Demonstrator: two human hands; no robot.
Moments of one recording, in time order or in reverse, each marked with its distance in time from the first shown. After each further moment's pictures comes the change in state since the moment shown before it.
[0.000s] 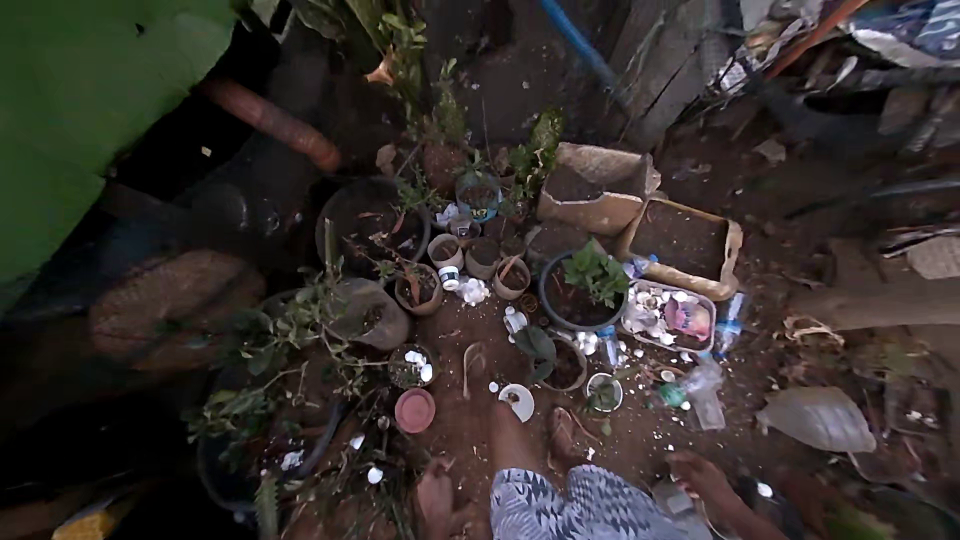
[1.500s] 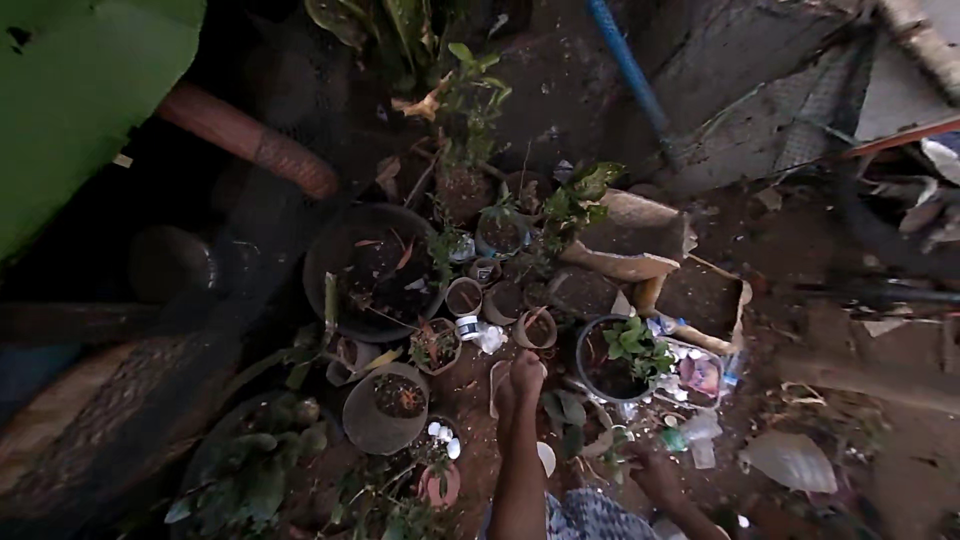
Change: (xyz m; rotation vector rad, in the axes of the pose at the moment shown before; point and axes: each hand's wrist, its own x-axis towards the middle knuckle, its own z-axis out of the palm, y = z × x) left_hand 0.273 0.414 -0.016 -0.119 -0.466 0.219; right_hand 0.011 -0.359 0.127 -0.410 0.068 -0.148
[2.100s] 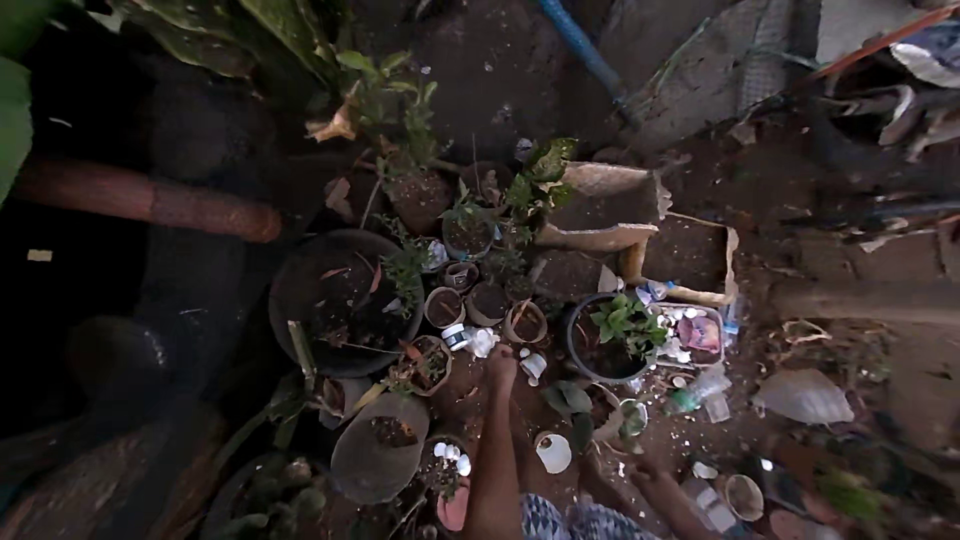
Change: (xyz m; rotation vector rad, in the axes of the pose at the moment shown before) left_hand 0.050 0.021 -0.010 0.183 -0.104 -0.006; right_hand -0.005 0.024 0.027 0.361 0.007 0.245
